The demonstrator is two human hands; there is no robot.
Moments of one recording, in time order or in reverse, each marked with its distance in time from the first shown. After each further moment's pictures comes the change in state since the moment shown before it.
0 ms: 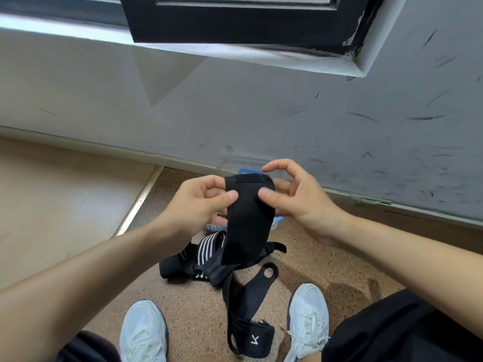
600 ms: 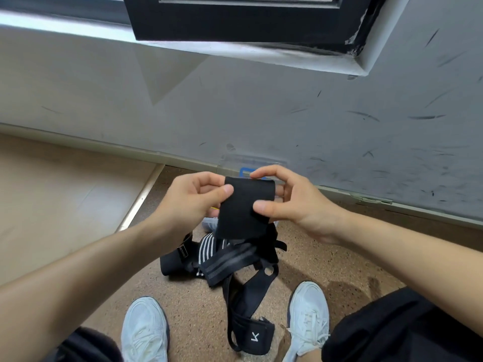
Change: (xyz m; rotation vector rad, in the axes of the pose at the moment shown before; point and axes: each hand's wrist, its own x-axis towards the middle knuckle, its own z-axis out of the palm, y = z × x) left_hand -0.005 0.003 -0.006 -0.011 0.078 0.034; right_hand -0.002 -0.002 0.003 -0.075 -0.120 0.076
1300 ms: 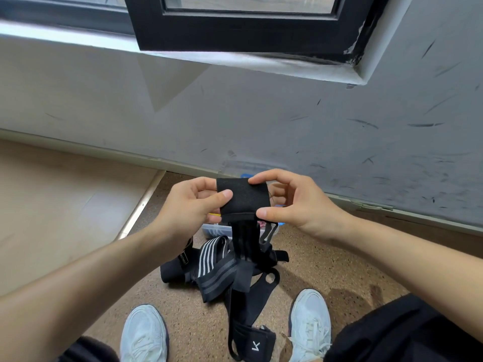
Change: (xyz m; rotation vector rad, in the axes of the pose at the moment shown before) left_hand 0.005 -0.001 -0.002 -0.060 0.064 -0.049; right_hand 0.005 -0.007 -0.003 -0.176 0.011 -0.152
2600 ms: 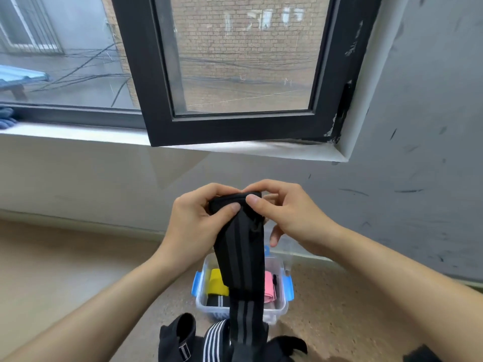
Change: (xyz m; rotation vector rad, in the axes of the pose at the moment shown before) left_hand 0.042 0.104 -0.006 0.323 0.016 0.792; right_hand 0.063 -0.101 -0.018 -0.146 0.107 -0.157
